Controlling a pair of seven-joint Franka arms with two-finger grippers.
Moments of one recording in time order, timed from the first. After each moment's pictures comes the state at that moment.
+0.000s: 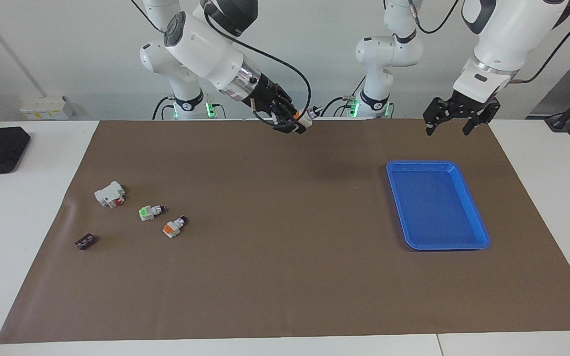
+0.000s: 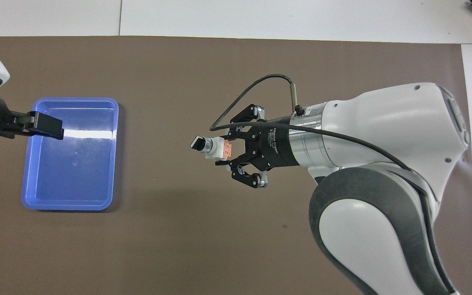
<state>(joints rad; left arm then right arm) -0.14 -0.01 0.00 -1.56 -0.06 1.55 -0.04 0.56 0.05 -0.10 -1.74 0.82 2.06 1.72</state>
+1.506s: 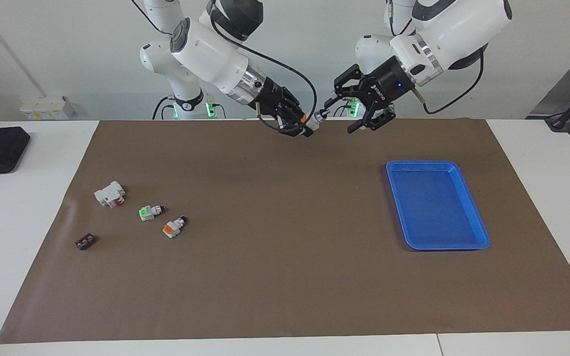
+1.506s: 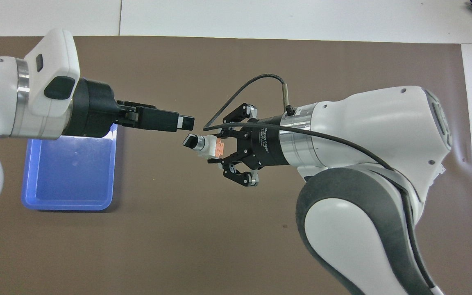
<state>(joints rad) -0.30 -0.02 -0.02 -1.64 -0.77 1.85 0.16 0.58 0.06 -0.10 -1.74 0.83 2.09 1.72</state>
